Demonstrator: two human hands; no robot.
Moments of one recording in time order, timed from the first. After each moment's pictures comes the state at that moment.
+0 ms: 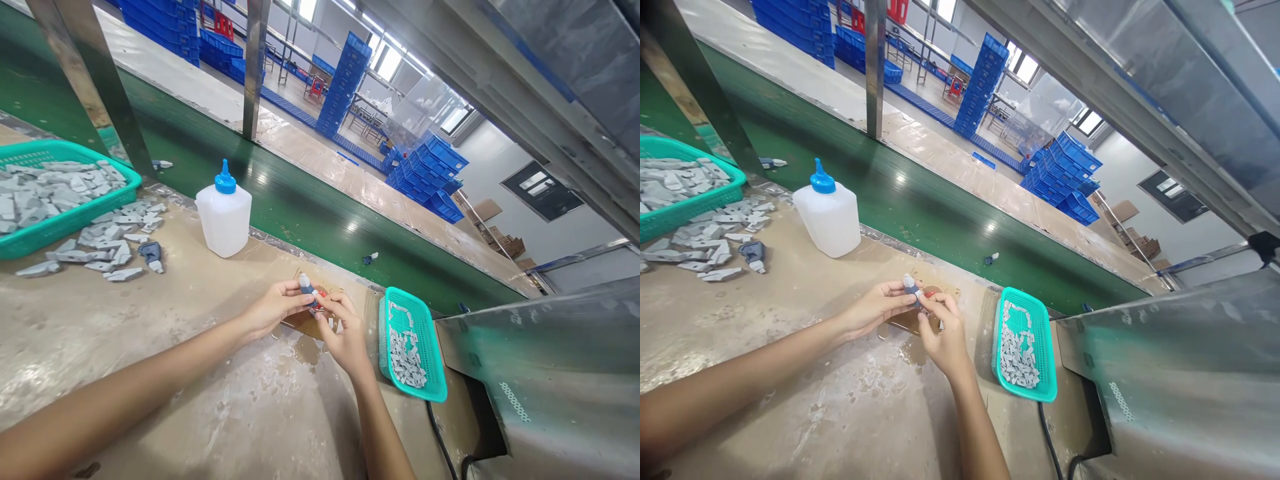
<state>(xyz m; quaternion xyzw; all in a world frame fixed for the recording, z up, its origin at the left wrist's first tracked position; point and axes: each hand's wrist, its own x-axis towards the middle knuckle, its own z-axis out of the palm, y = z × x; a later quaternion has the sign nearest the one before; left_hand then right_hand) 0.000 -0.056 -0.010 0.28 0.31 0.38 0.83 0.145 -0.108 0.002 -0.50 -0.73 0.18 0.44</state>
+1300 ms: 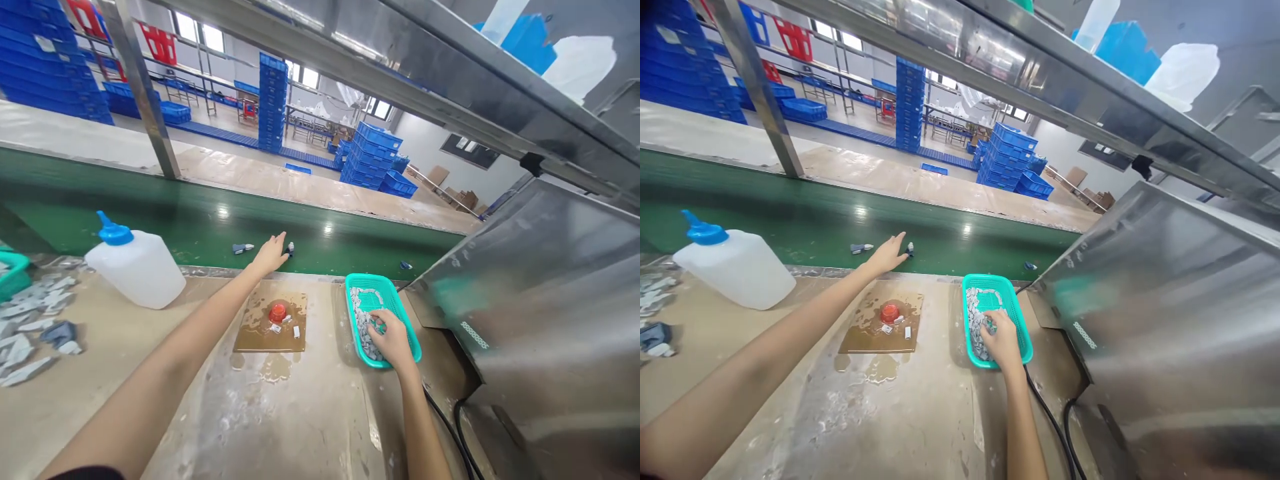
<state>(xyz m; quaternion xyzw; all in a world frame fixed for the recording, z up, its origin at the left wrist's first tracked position) 0.092 0.107 -0.023 0.84 0.47 0.19 0.17 0.307 -0.168 -0.033 -0.74 -0.59 0.01 0.31</state>
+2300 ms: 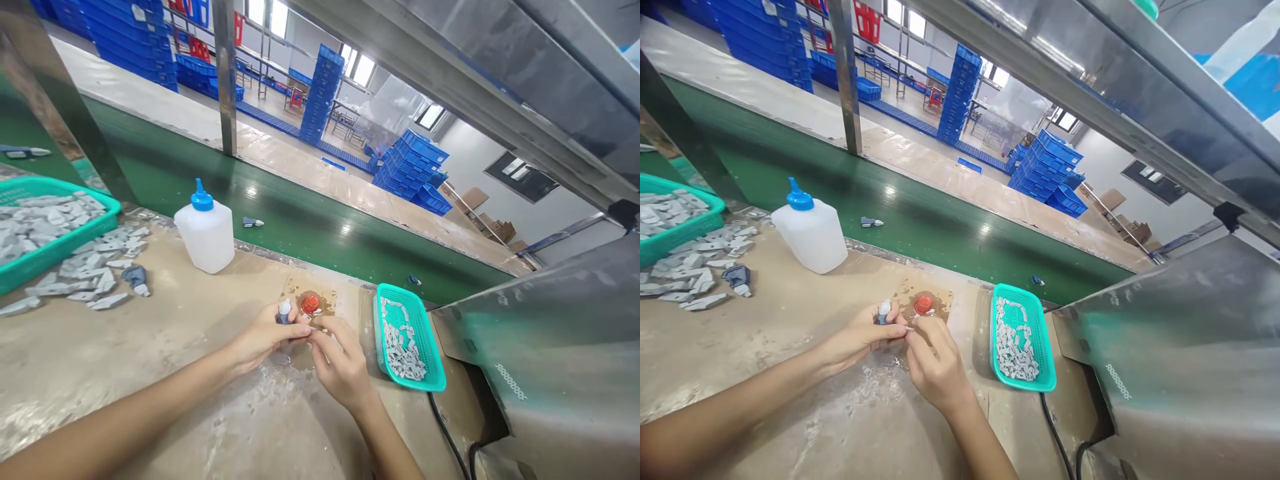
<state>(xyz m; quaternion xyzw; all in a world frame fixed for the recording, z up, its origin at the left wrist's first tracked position) 0.001 -0.084 0.010 0.32 0.33 0.32 0.83 0.139 -0.142 0.015 -0.42 -0.81 -0.06 0.40</state>
